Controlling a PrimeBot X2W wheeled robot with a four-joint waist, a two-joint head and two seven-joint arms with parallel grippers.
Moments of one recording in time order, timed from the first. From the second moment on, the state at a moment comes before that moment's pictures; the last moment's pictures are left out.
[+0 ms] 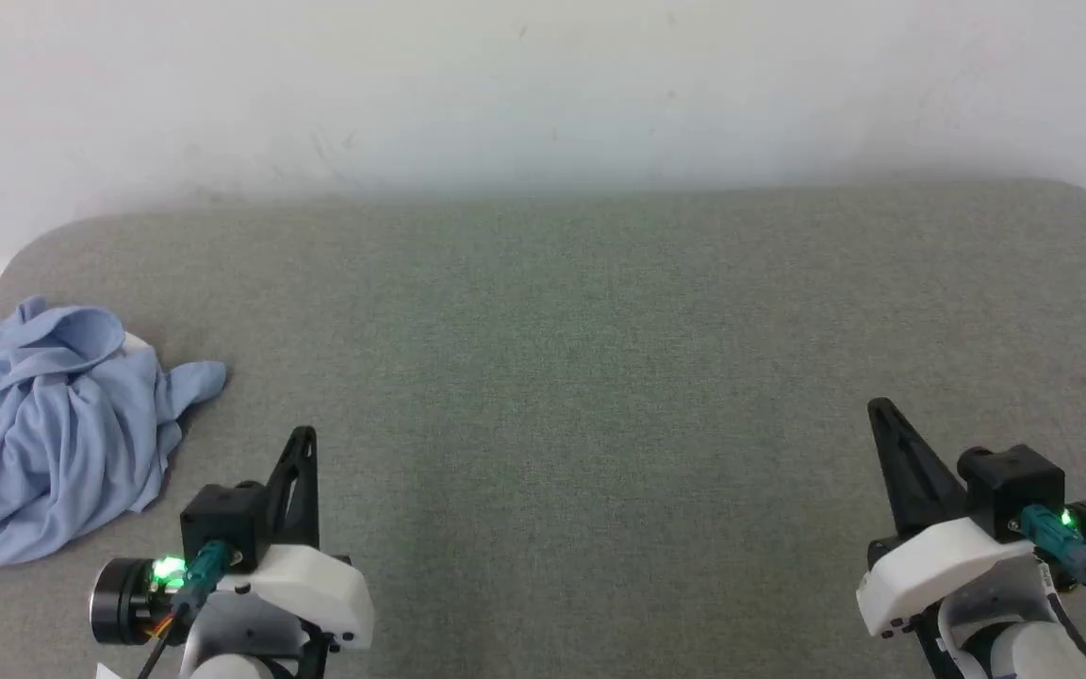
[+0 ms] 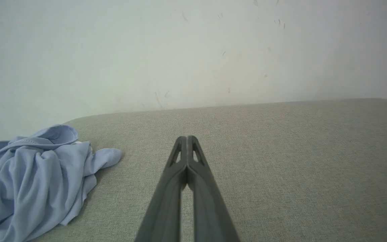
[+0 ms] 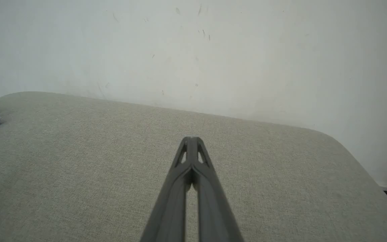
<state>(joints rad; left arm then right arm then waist) -0.01 0.06 0.00 0.01 -0.01 0.01 0.00 -0.01 -0.05 0.00 0.01 0.01 0.13 0.00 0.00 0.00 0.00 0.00</state>
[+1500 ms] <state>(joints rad) -0.01 0.06 -0.01 0.03 -0.02 0.04 -0.03 -0.02 -0.05 -0.01 0.03 0.01 0.13 -0.02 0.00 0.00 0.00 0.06</state>
